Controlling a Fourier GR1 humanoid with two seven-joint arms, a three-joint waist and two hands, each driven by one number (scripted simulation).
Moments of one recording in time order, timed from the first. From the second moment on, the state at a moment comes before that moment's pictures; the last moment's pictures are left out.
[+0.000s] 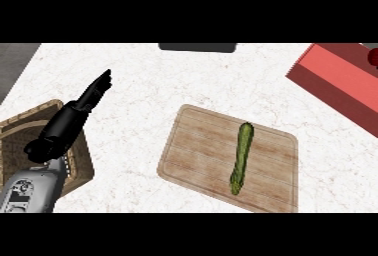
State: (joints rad) left arm -0.25 0.25 0.00 -1.57 -0.12 -0.25 -0.05; right arm -1.01 -0.74 -0.26 -0.46 0.96 0.22 -0.20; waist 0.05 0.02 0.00
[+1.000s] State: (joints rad) left arm -0.24 0.22 0.00 -1.57 -0.14 -0.24 -0.05; right arm -1.10 -0.83 -0.55 -0.15 0.68 0.40 -0.52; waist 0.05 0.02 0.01
